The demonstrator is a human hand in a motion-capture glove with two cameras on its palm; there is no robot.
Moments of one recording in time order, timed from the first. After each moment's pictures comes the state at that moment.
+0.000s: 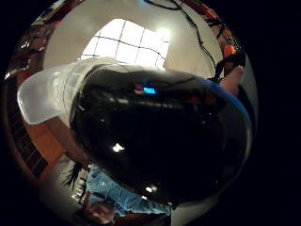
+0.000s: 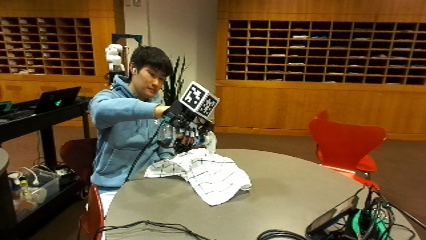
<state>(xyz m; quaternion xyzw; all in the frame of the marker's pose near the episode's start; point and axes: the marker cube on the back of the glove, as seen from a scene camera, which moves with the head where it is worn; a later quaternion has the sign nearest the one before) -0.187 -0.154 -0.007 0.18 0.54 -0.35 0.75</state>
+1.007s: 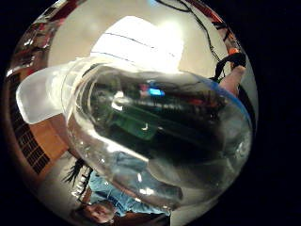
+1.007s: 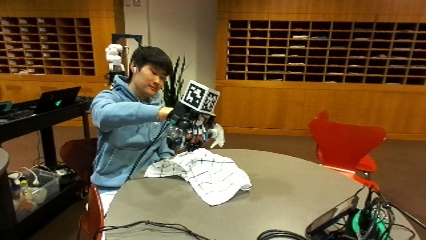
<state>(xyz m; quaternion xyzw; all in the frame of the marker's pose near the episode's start) -0.203 -0.145 0.008 0.17 0.47 -0.41 0.76</state>
